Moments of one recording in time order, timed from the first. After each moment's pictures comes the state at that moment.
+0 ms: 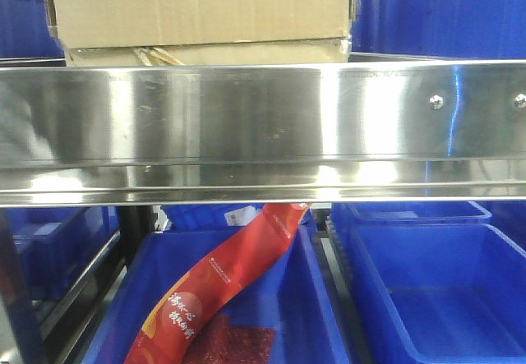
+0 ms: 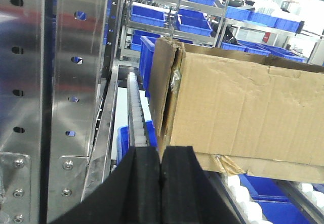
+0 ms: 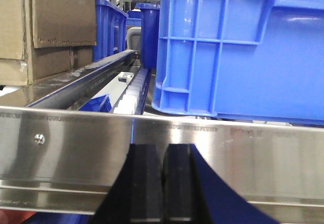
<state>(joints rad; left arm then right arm) -0.15 0.37 -0.54 0.26 0.29 -0.42 -0.09 0.01 0.00 0.03 0.08 -0.05</state>
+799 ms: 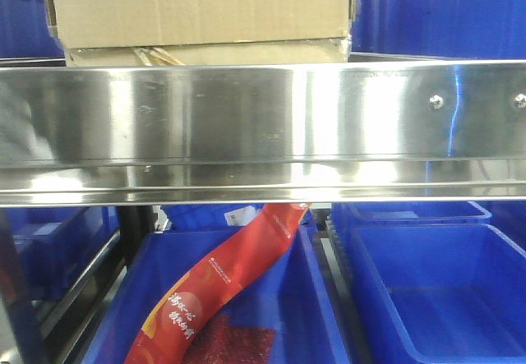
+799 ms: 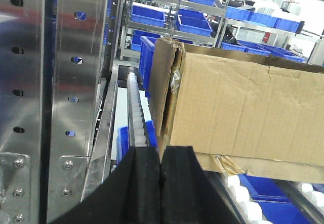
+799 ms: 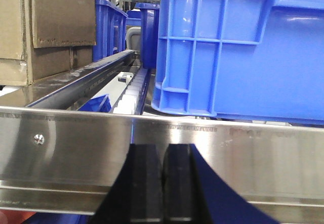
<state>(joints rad) -0.15 0.37 -0.53 0.26 0.29 -0.42 -0.09 0.01 0.00 0.03 0.08 -0.05</state>
